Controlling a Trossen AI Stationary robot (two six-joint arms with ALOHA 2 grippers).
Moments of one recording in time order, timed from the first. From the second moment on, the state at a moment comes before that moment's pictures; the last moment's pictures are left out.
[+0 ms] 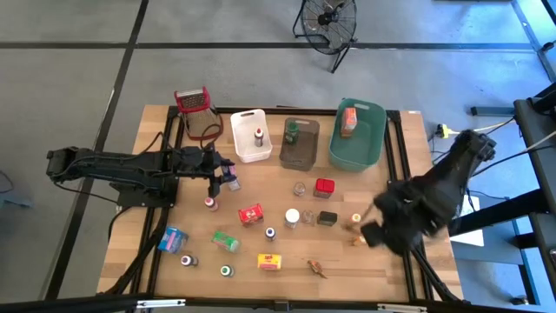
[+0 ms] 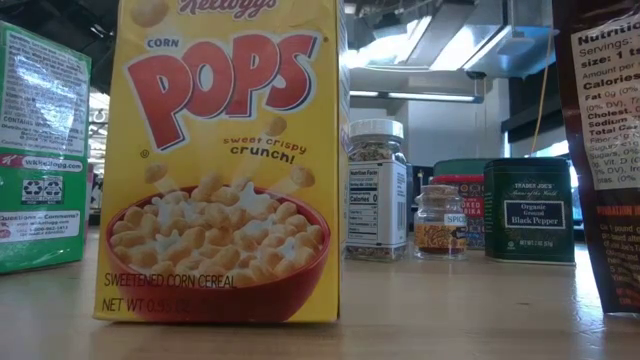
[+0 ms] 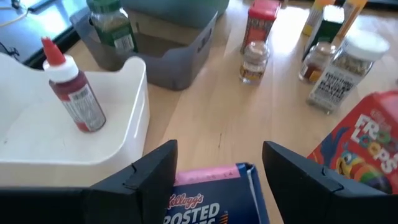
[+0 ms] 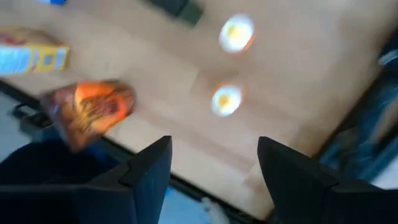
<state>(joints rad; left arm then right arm) 0.13 0.76 0.35 -0.08 -0.08 -0.11 0.87 1.32 1.32 -1.36 0.15 2.00</state>
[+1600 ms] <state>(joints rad) 0.13 0.76 0.35 -0.03 -0.02 -0.25 1.21 2.16 1.28 -1.22 0.58 2.33</state>
